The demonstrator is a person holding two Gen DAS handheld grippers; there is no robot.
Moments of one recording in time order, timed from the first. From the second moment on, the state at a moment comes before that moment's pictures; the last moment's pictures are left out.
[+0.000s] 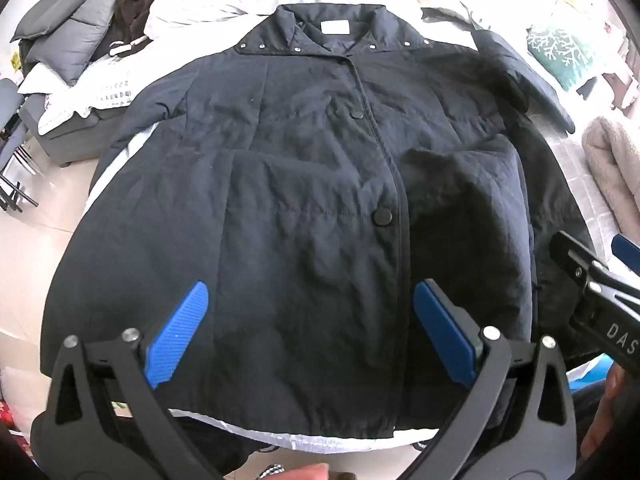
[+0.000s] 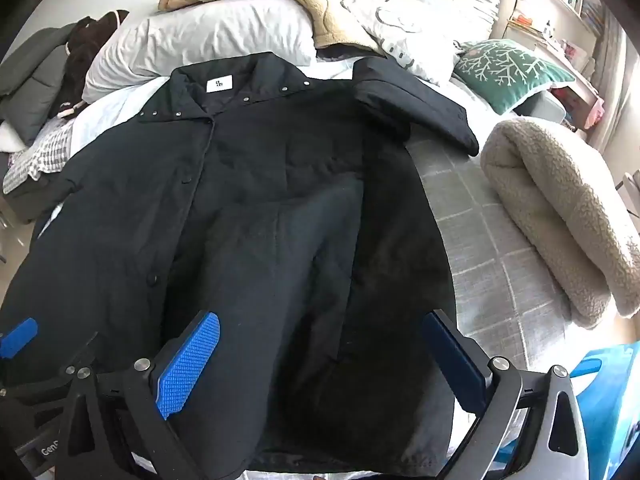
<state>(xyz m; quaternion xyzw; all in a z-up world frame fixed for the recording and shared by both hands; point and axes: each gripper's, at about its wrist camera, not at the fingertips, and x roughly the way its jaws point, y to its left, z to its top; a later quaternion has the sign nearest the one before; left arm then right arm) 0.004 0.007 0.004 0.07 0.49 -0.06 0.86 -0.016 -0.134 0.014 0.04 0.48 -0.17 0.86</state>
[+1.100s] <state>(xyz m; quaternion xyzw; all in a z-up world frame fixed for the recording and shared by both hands) 0.004 0.006 0.006 0.06 0.49 -0.06 0.87 -0.034 -0.162 0.021 0.05 0.47 -0.16 0.86</state>
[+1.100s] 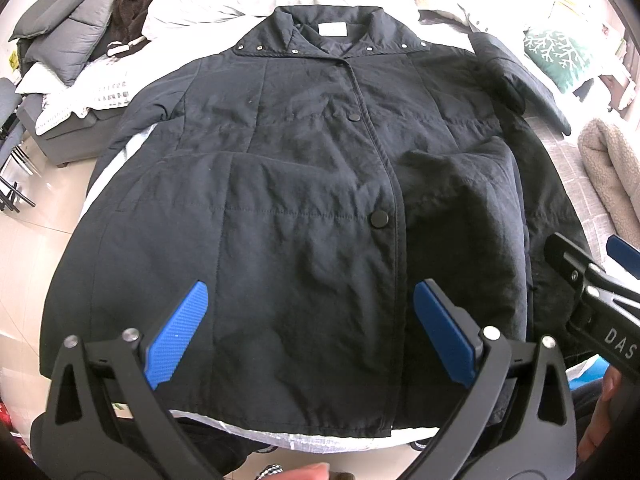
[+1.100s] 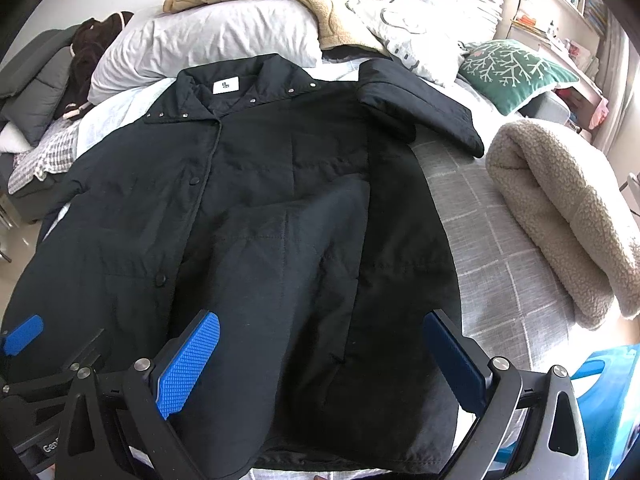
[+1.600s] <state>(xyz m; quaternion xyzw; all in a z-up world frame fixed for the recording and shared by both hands) 0.003 0.003 0.006 0.06 0.49 -0.06 0.86 -0.033 -0.160 0.021 0.04 0.48 -0.16 0.86</state>
